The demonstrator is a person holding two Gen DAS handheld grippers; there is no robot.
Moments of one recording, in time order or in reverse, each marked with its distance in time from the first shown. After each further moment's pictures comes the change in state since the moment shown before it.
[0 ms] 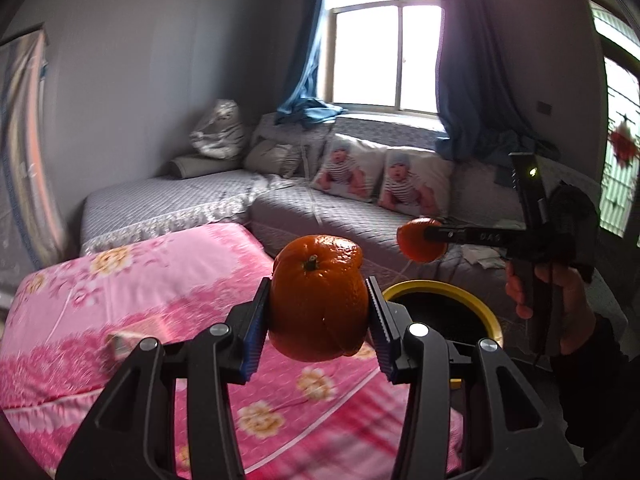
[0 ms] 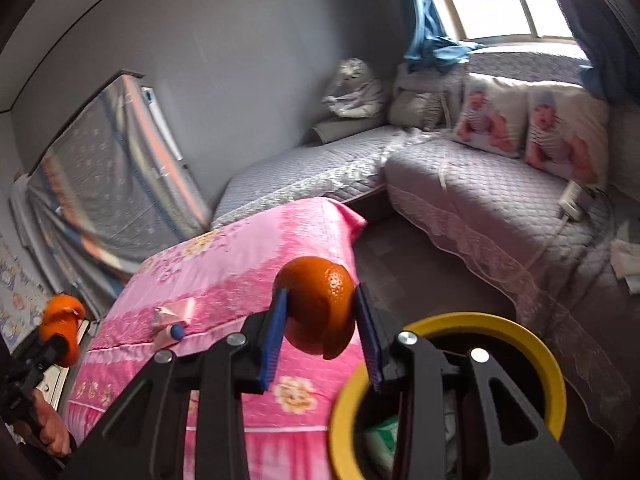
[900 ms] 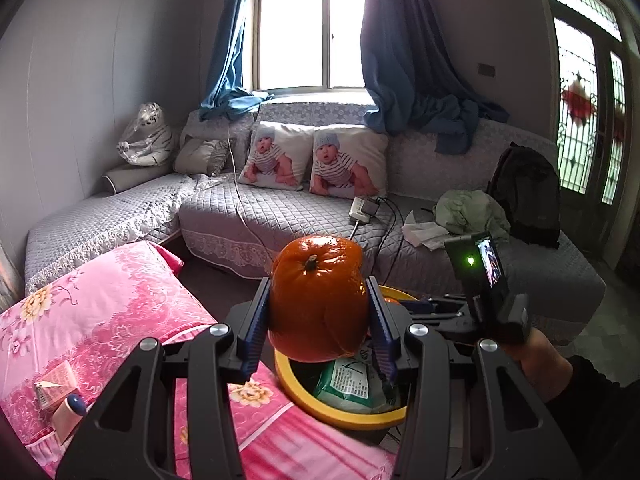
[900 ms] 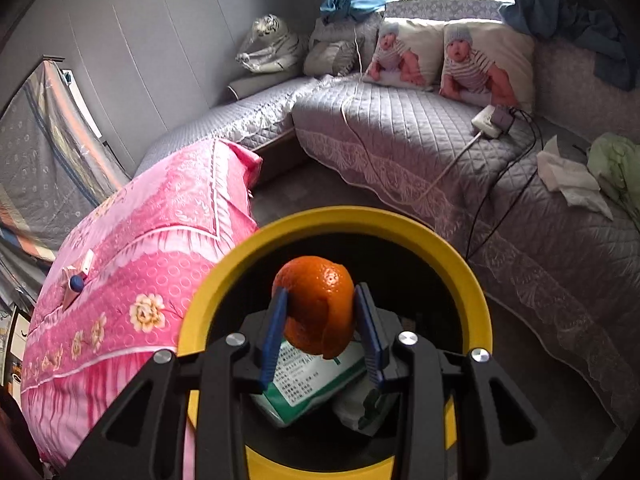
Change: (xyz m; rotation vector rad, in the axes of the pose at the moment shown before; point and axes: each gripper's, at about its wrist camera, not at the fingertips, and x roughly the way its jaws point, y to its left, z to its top) left arm 0.090 -0.113 0.020 0.127 0.066 -0.175; right arm 0.017 -0.105 -0.089 0.103 0.157 -0.251
